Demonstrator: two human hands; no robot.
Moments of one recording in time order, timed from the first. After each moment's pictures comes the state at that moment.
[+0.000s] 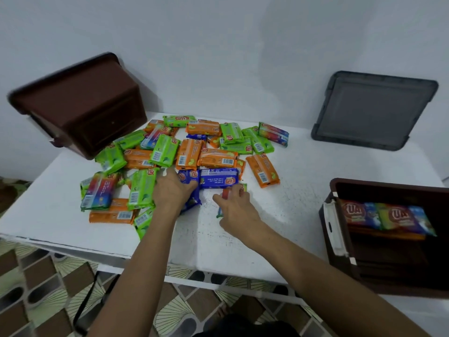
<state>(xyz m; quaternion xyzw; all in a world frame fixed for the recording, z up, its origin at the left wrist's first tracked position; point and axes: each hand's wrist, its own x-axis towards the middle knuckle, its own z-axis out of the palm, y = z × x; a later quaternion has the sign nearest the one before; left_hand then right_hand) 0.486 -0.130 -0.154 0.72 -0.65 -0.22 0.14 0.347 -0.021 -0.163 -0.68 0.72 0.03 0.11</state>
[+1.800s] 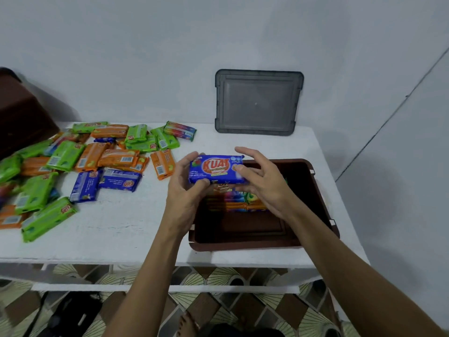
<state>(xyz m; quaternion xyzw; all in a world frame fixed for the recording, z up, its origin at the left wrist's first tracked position) 0.237 0.104 -0.082 0.30 -0.49 -0.68 0.45 0.060 0.172 -0.062 -0.39 0.56 -0.55 0.48</state>
